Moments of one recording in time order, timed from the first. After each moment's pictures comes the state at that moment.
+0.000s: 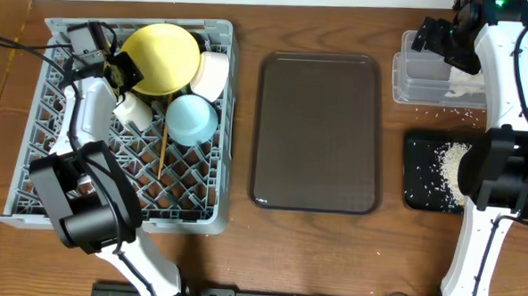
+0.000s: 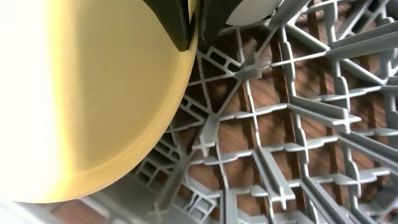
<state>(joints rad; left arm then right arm) 0.35 1.95 1.48 -0.46 -0.01 -0.29 -0.02 2.38 2.34 -1.17 -0.07 0.38</state>
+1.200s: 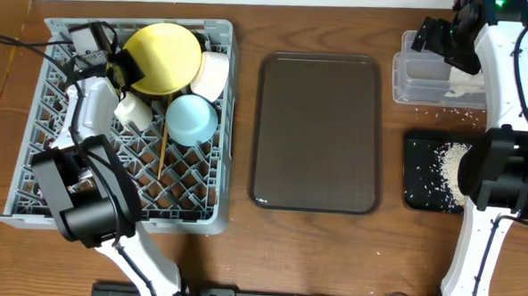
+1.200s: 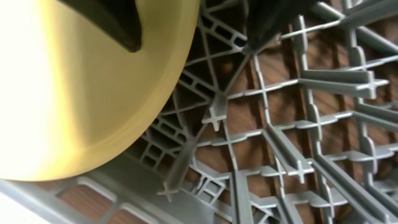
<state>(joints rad) 0.35 1.99 1.48 -0.37 0.00 -0.27 -0.02 2.38 2.34 -1.17 -0.07 0.38</state>
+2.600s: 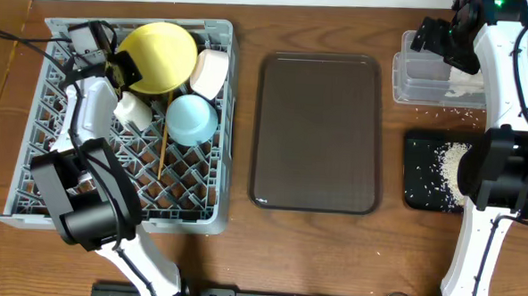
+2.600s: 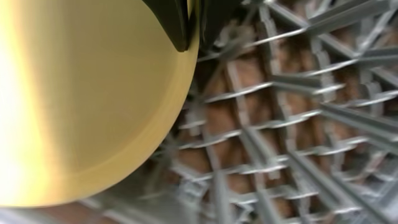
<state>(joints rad) 0.35 1.97 1.48 -0.41 -0.07 -0.19 -0.01 2.38 2.34 -1.17 -0.07 0.38</state>
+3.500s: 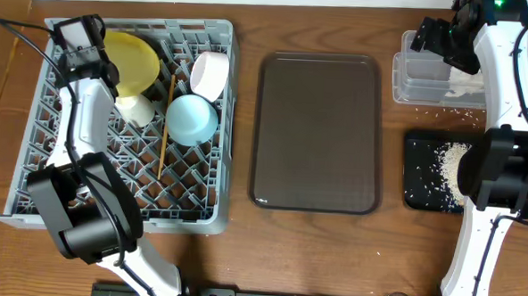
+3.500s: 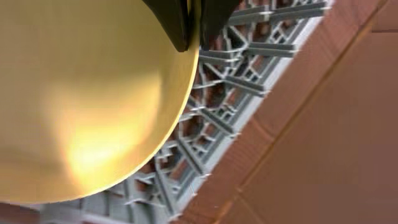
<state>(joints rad) 0.35 1.89 1.48 -0.41 -0.52 -0.01 -0.01 2.38 2.34 -1.17 -0.07 0.38</state>
